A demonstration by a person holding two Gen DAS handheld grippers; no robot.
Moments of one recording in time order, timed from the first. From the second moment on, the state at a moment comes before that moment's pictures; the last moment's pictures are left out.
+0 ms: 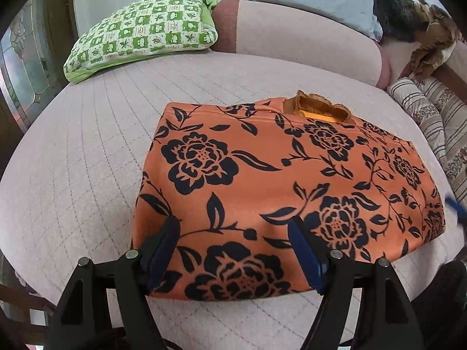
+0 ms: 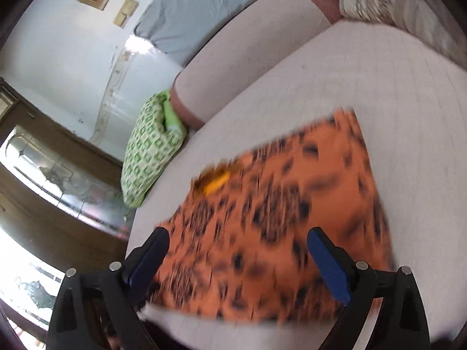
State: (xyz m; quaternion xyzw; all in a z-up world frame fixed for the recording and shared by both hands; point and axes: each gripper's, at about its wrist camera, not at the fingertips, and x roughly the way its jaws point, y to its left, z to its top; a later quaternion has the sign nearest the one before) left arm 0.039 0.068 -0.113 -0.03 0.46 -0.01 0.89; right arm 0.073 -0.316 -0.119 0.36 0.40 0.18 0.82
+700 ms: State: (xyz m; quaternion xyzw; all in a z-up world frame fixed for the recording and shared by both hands) left arm 0.038 0.023 -0.113 -0.01 0.46 0.00 0.89; right arm 0.045 -0.385 -0.195 0.56 0.39 0.11 0.72
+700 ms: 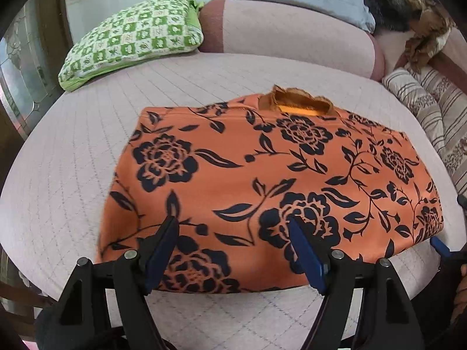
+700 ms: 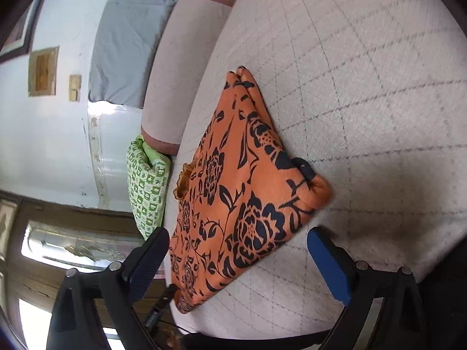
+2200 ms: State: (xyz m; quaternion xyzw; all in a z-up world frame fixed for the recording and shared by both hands) left arm 0.072 -0.004 -0.117 -0.01 0.46 0.00 0.89; right arm 0.065 -0.393 -0.198 0.57 0.37 0.11 0.73
